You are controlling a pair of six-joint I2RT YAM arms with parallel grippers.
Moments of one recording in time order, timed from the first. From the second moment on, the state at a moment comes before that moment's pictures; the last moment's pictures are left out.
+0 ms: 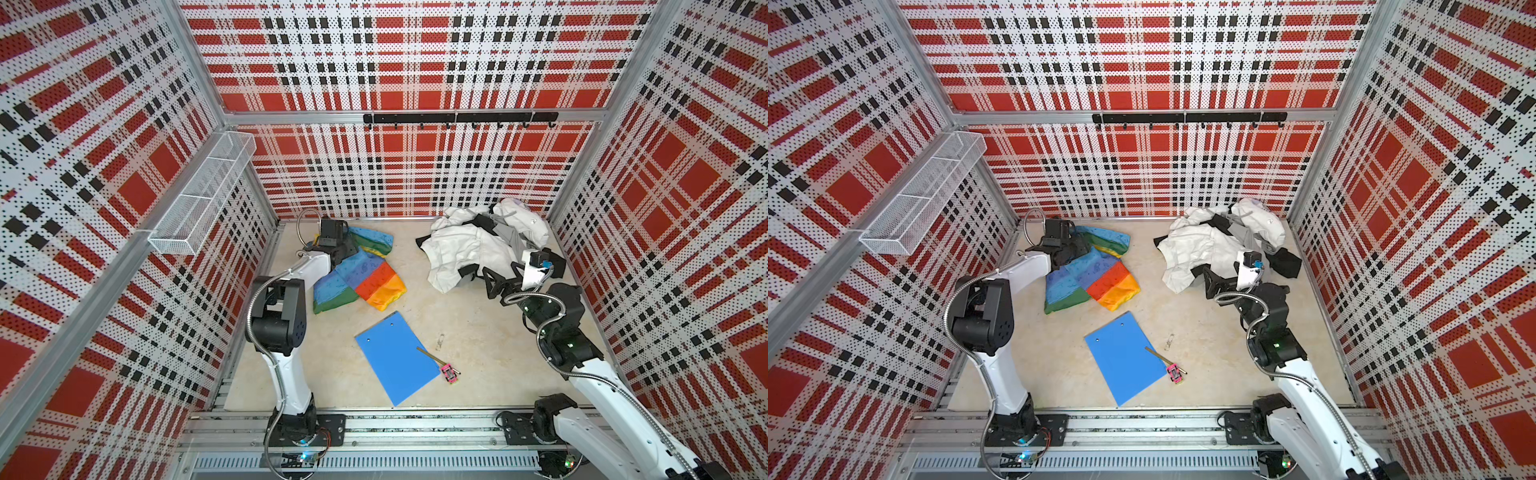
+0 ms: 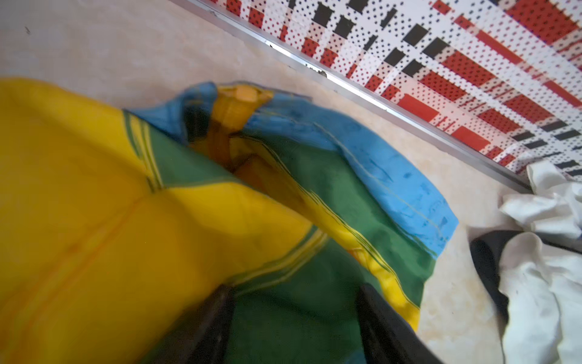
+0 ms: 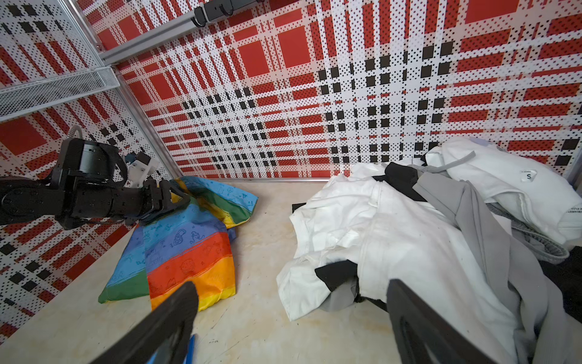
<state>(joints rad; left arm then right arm) -0.14 1.91 1.37 -0.16 -0.09 -0.47 0.27 0.81 0.55 0.17 -0.12 0.22</state>
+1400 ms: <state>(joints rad) -0.16 2.01 1.44 -0.34 -0.06 -0.41 0.27 0.83 0.56 0.16 -0.10 0.22</state>
